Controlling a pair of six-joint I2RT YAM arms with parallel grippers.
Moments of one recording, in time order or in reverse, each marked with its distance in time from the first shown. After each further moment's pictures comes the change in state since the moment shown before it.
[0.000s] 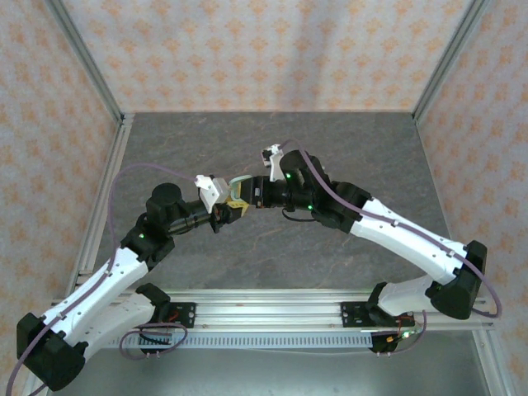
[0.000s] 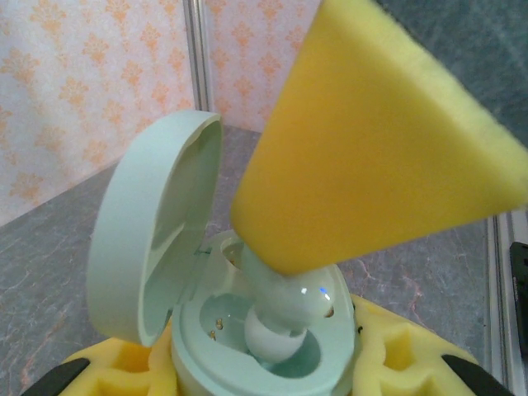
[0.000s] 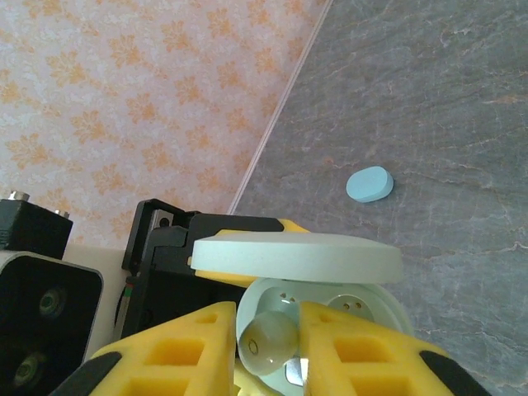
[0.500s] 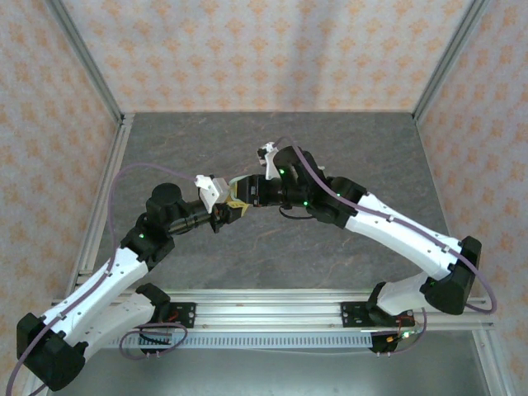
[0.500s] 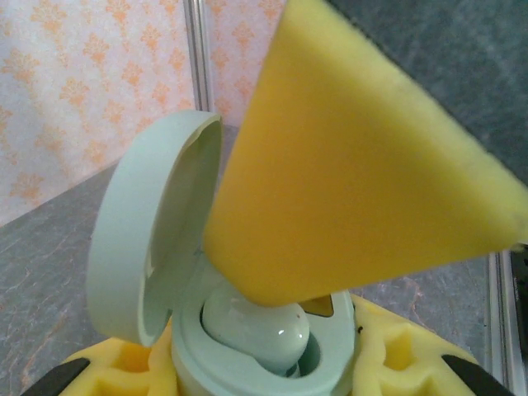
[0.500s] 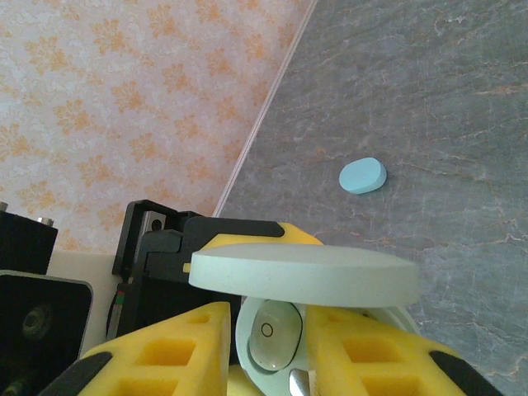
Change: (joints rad) left arm 0.000 0.000 0.000 -0.001 0.000 0.000; right arm 0.005 0.046 0.075 -0.076 0.000 -0.012
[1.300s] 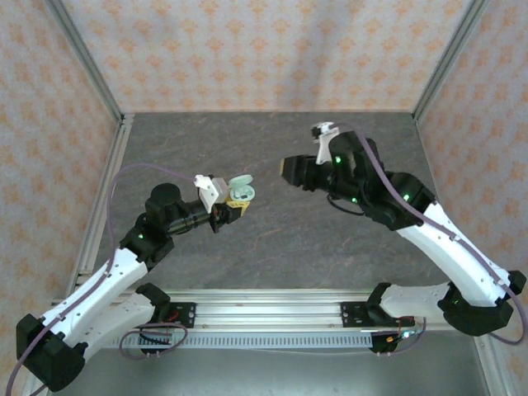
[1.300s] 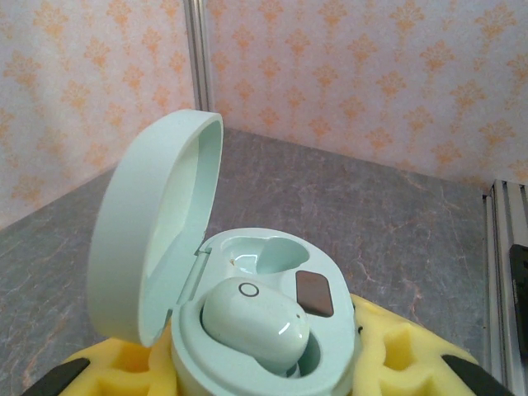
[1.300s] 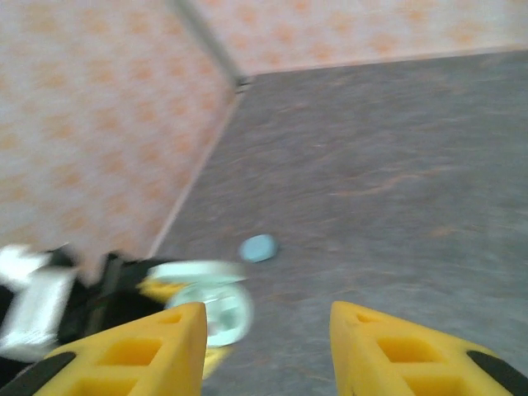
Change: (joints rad) left arm 0.000 -0.003 0.002 -0.003 0.000 -0.003; right arm -0.143 -0.183 0.179 -0.359 0.270 -0.170
